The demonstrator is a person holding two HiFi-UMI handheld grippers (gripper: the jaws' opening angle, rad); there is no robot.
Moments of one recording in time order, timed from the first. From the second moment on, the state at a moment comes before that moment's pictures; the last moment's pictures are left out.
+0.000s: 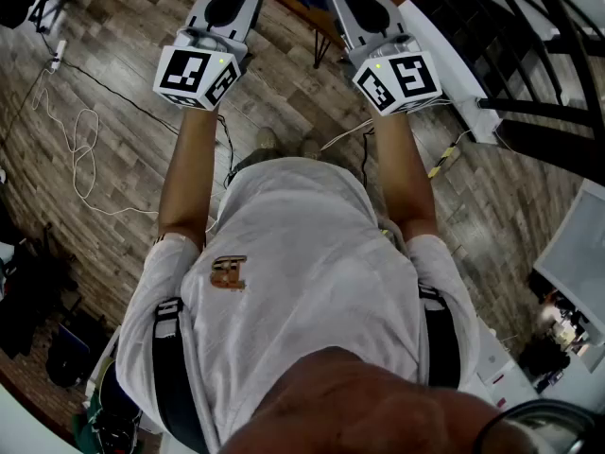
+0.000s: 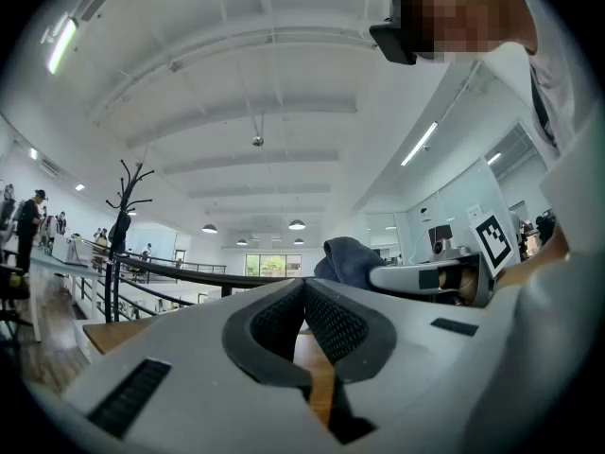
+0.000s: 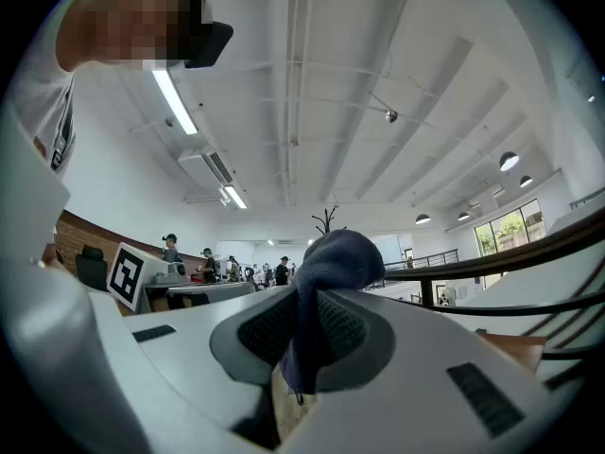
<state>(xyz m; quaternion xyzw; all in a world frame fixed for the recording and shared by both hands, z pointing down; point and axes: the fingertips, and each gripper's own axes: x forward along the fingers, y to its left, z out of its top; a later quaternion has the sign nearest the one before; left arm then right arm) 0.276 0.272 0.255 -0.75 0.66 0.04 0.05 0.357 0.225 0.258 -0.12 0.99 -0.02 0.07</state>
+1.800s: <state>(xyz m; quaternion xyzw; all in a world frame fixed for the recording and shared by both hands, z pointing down) 0.066 0.250 0.291 -0.75 0.66 0.04 0.04 0.165 0.185 0.298 -0.15 0.99 -0.03 0.05</state>
